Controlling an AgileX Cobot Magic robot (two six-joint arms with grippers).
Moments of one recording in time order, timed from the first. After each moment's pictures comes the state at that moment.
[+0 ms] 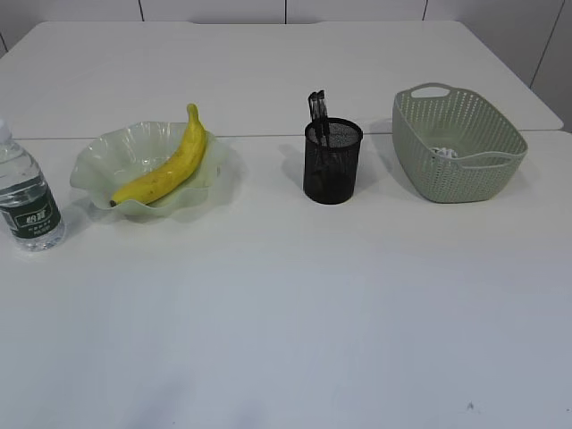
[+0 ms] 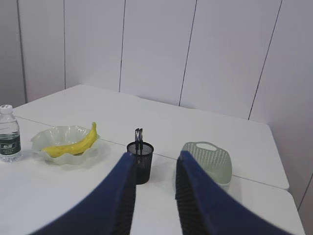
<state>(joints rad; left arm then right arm) -0.06 0.01 -0.77 -0.29 0.90 0.29 0.21 -0.01 -0.93 0.07 1.04 -0.20</state>
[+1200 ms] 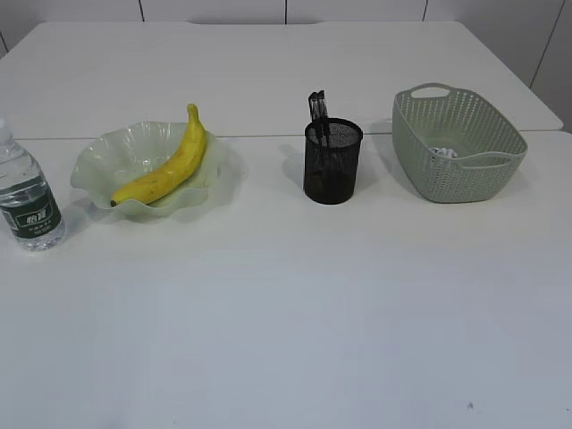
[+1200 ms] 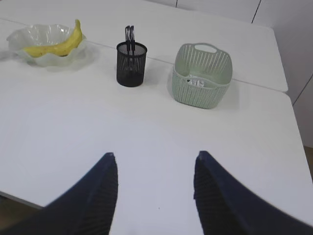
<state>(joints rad) -0.06 0.01 -0.77 -0.18 1.20 0.29 0.21 -0.01 -0.78 -0.01 1.25 -0.18</state>
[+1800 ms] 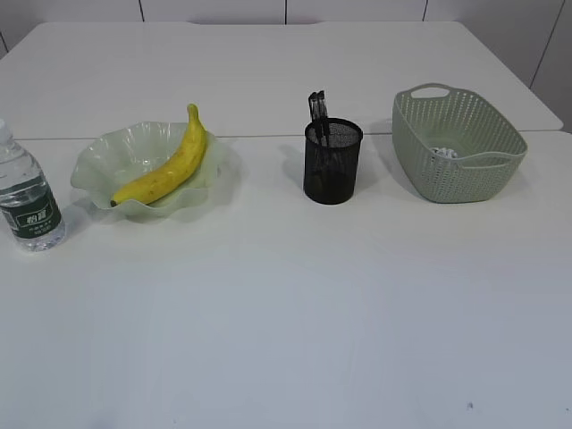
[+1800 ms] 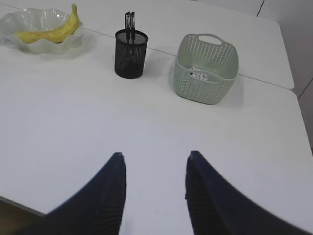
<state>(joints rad) -0.06 0.01 -0.74 -0.16 1.18 0.22 0.21 -0.01 -0.64 -0.01 1.12 -0.21</state>
